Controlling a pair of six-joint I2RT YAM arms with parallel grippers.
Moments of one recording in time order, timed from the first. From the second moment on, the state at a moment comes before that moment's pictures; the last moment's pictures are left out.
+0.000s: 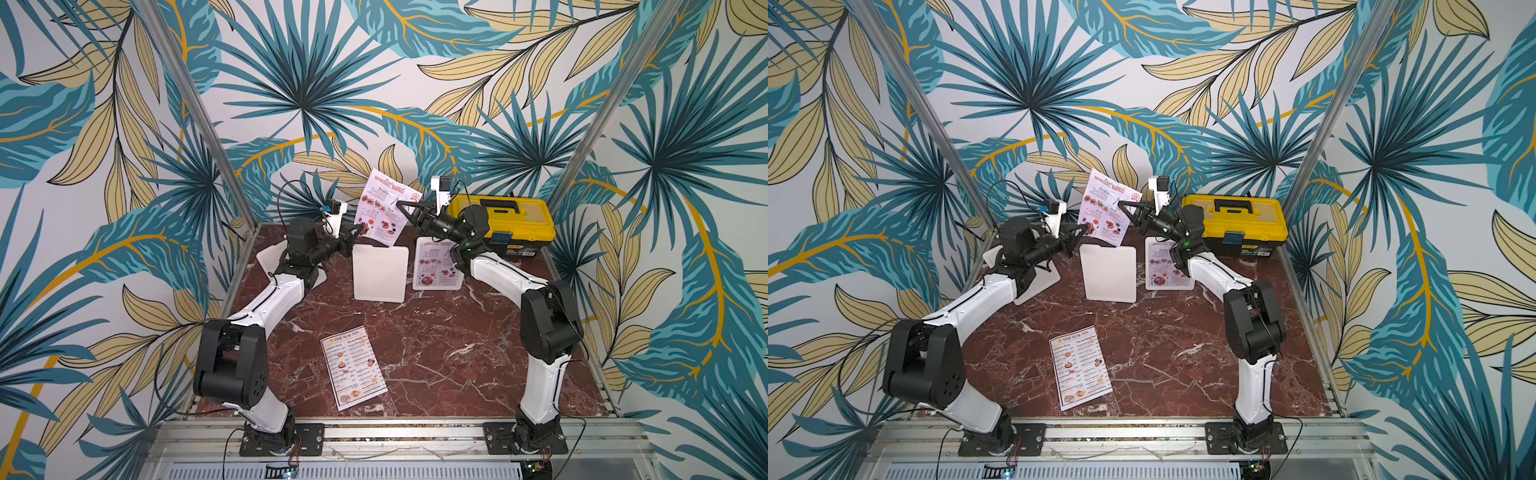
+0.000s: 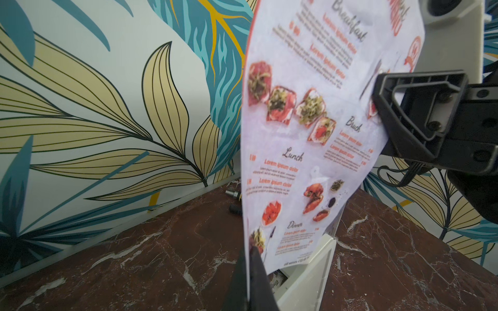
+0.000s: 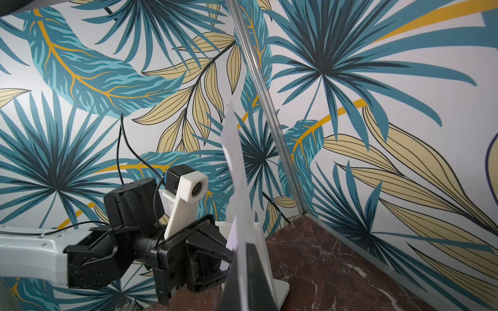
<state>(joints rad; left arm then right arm) -0.16 1.61 1.15 0.35 0.60 -0.15 0.34 1.99 1.55 0.84 -0.77 0.62</state>
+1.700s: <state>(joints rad) -0.13 1.52 1.07 0.34 0.56 -0.18 0.39 1.96 1.53 0.71 -0.68 0.59</state>
